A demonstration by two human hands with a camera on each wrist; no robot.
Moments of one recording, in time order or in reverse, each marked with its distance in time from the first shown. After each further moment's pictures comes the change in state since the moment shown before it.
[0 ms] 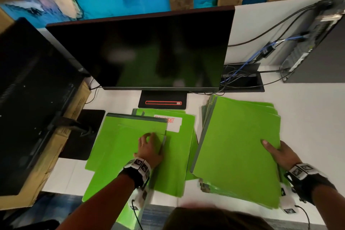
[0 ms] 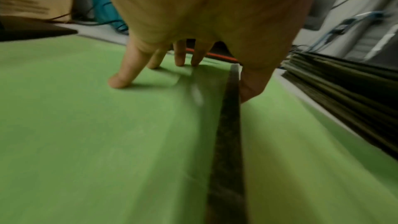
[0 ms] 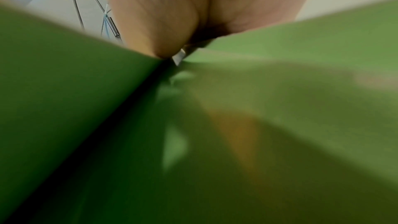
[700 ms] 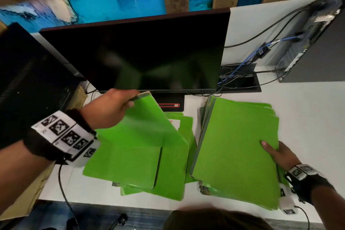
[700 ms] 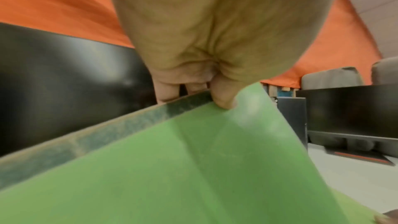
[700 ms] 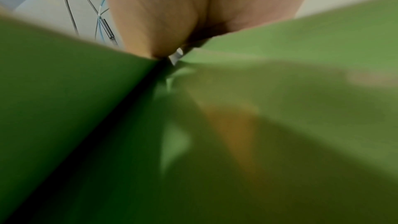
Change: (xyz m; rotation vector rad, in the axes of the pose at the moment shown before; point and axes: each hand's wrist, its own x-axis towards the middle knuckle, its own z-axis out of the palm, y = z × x) left_hand -0.040 0.059 -0.248 0.179 0.170 0.680; right_hand -0.002 0.001 0.000 -0.009 0.003 -0.024
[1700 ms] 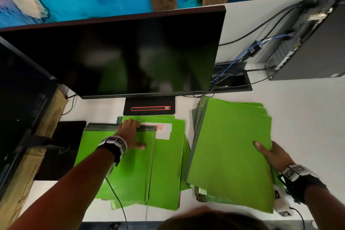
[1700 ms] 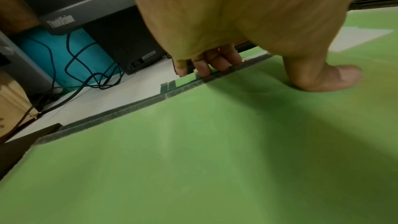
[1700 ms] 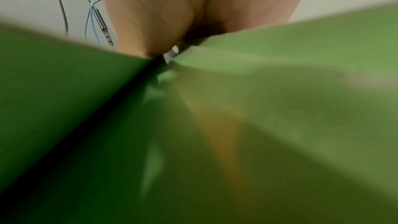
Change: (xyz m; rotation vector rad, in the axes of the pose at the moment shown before) left_hand 0.050 -0.108 0.220 0.162 -0.361 -0.367; right_hand 0.000 -0.006 0.003 0.077 0.020 0.063
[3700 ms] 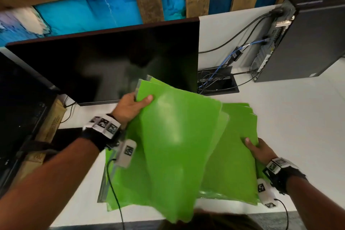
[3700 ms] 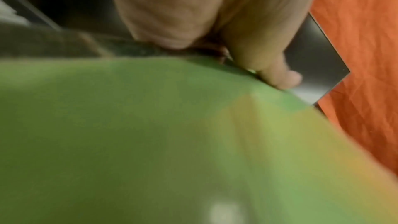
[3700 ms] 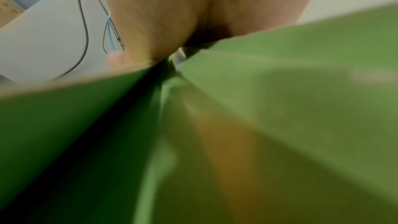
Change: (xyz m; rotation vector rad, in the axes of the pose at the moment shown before) left_hand -0.059 0.098 -0.144 -1.276 0.193 0.185; right_hand -0.015 -0.008 0.001 -0.004 0.019 0.020
